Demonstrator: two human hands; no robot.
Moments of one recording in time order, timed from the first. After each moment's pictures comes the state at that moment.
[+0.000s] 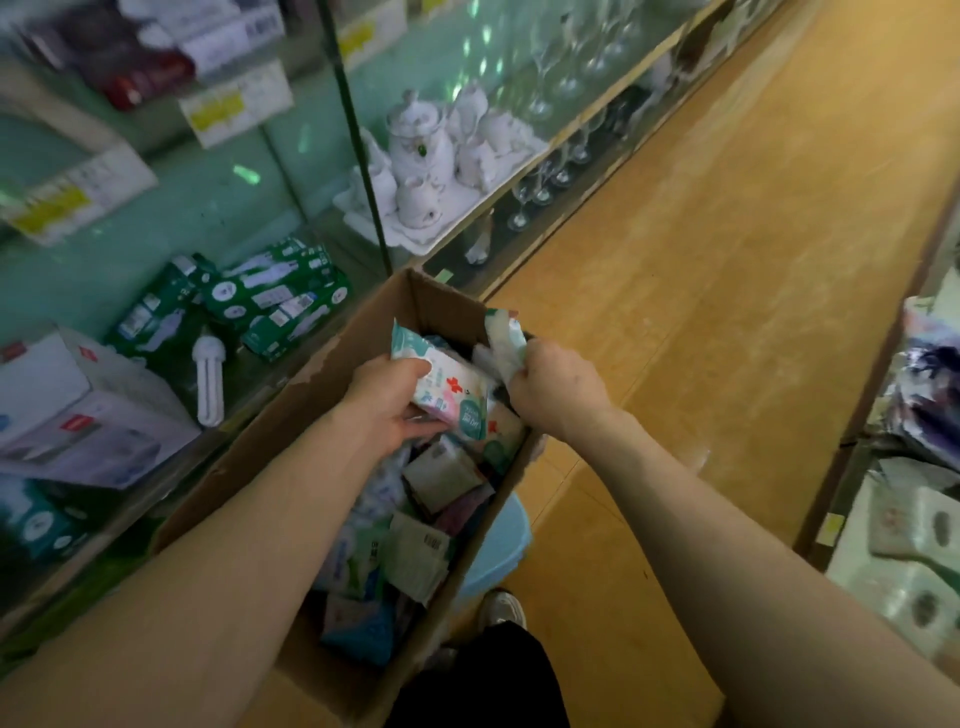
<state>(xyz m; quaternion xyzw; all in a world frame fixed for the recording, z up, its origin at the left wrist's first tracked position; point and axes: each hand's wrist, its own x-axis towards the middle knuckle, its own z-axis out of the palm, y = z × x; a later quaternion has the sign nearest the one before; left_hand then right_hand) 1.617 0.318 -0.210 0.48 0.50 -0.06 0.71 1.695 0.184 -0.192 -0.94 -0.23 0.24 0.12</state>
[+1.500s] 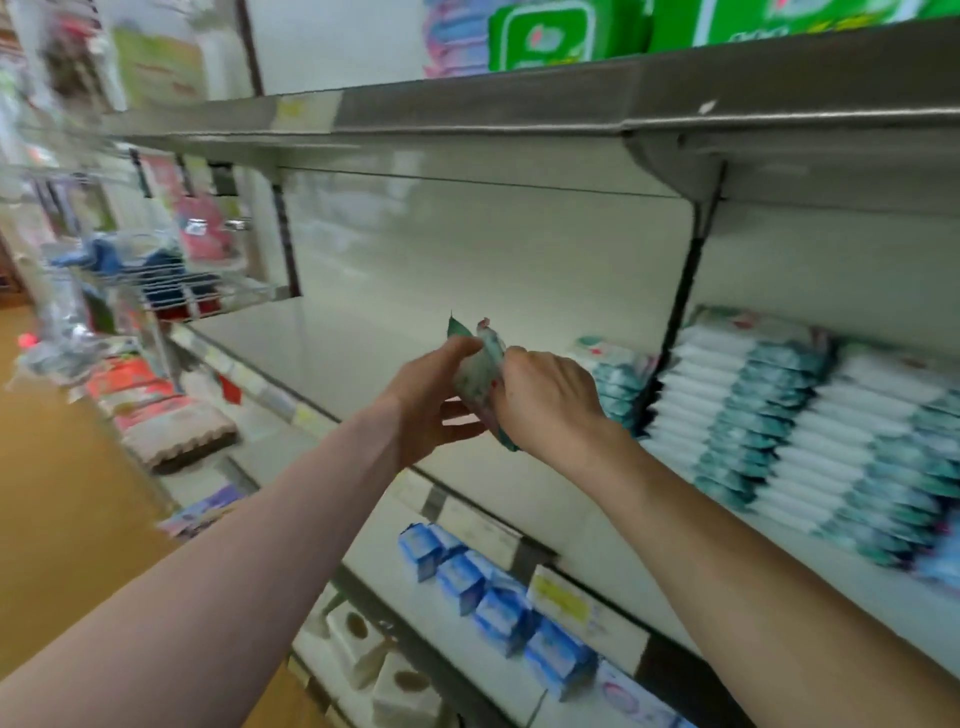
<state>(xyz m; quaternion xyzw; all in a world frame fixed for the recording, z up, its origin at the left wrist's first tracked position) 1.525 -0.447 0.129 0.58 -0.30 -0.48 0.59 1.414 -0.486 0.137 -0.89 0.41 -0.19 -0.04</state>
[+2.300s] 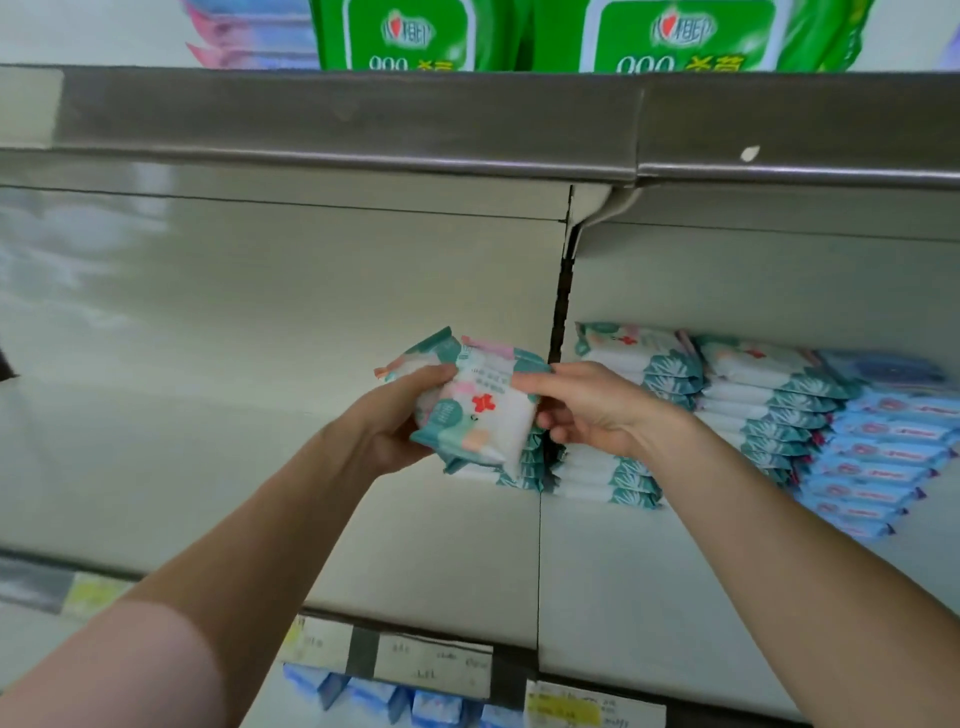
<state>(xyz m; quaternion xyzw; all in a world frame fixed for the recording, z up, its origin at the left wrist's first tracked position) 1.548 -0.594 0.120 0.41 -0.35 -0.70 0.47 1.357 -0.582 0.146 -0.54 0.54 -0.36 0.54</state>
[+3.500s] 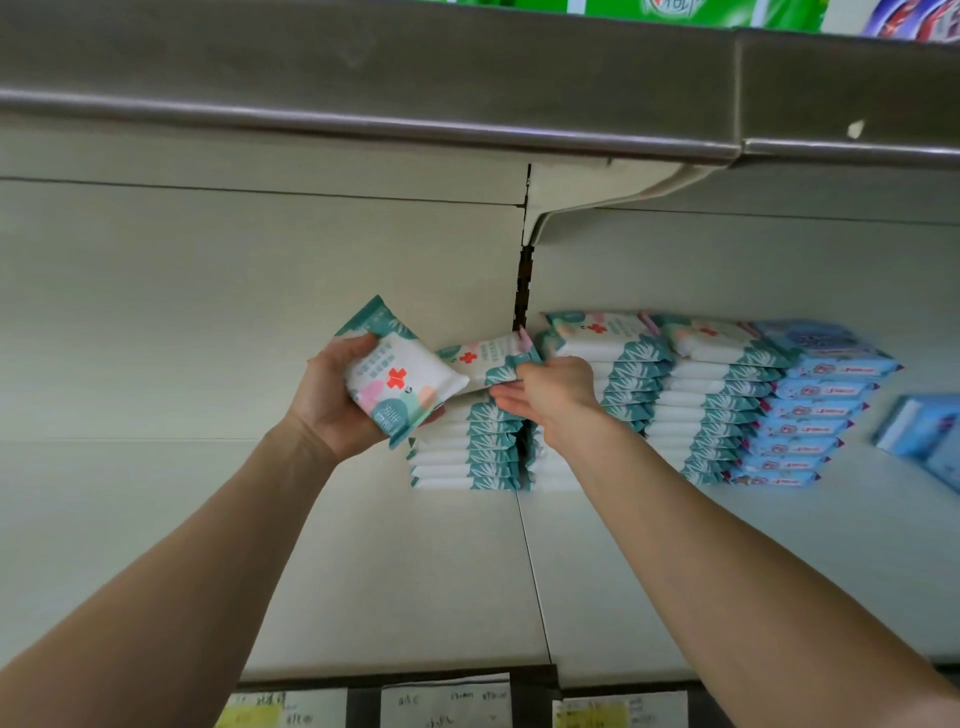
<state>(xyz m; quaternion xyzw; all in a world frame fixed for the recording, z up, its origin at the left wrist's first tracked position) 1.577 -0.661 0.107 0.22 -0.32 -0.80 0.46 1.387 -0.616 0.123 -0.31 0.60 -0.60 0.42</state>
